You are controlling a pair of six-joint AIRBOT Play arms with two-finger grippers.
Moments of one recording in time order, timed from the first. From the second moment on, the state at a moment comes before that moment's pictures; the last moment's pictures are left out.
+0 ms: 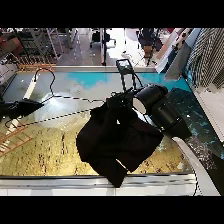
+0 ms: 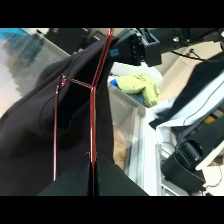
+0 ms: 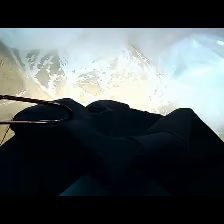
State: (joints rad) left arm 0.48 -1.54 1.37 0.07 -1.85 -0.33; right arm 0.63 -1.42 1.71 -1.79 1.13 1.94
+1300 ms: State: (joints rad) left arm 0.43 -1.54 1.37 0.00 -1.85 -0.34; right arm 0.63 -1.47 1.71 -1.89 1.10 1.99
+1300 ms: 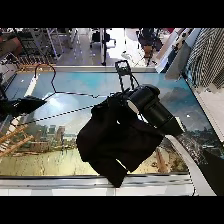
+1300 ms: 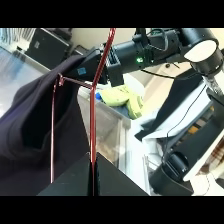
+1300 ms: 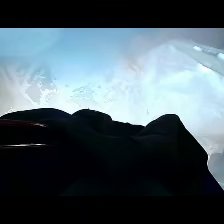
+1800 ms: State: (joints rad) left arm 0.32 -1.54 1.37 0.00 -1.78 -0.34; right arm 0.68 -1.46 1.77 -1.84 1.18 1.99
